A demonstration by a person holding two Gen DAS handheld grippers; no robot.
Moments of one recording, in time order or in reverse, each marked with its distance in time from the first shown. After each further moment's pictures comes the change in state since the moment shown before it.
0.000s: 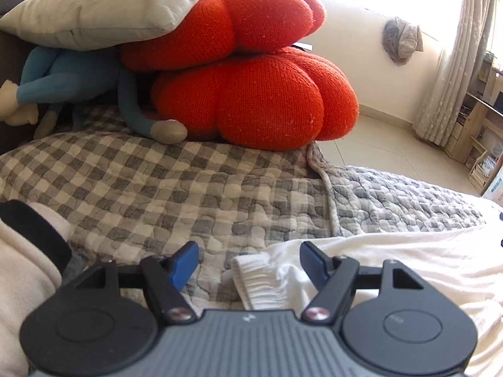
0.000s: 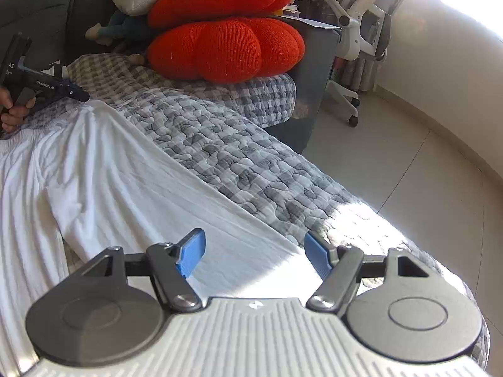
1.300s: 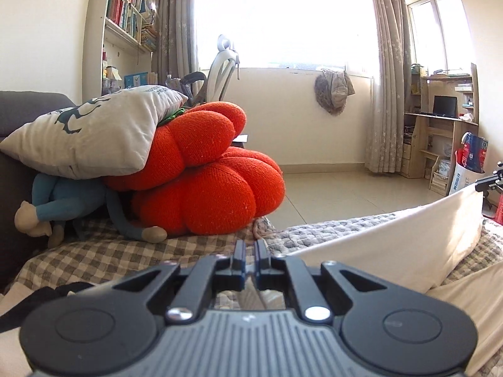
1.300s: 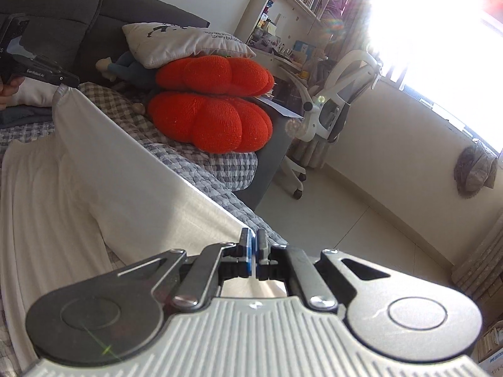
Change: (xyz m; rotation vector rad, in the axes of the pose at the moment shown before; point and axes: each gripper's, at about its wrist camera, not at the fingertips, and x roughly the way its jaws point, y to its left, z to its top) left arm -0.143 -0.027 -0.029 0.233 -0.344 -0.067; right arm -0.128 0.074 -0.029 -0.160 -0.264 -0.259
